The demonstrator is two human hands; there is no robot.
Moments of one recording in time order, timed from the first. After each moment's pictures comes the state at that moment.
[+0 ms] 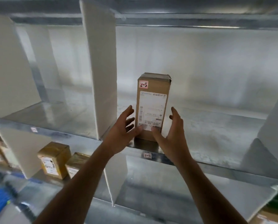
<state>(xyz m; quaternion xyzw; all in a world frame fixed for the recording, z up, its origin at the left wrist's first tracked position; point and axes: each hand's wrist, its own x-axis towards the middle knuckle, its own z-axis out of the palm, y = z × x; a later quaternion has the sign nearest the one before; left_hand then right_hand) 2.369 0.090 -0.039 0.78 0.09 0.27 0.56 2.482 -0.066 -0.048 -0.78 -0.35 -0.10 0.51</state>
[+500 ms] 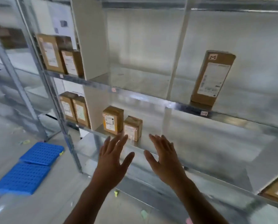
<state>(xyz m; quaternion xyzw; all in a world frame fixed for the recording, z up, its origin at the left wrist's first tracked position) 2.000 0.056 -0.174 0.86 0.31 0.30 0.25 2.174 -0.063 -0.167 -0.81 -0.51 -0.01 0.28</state>
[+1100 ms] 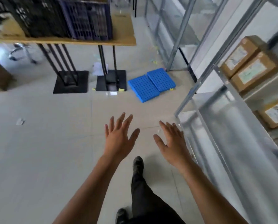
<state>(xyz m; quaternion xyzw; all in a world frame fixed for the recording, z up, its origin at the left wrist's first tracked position) 1.569 0.073 -0.324 0.57 0.76 0.21 0.21 1.782 0.120 -0.319 -0.58 -0.77 0.25 0.07</state>
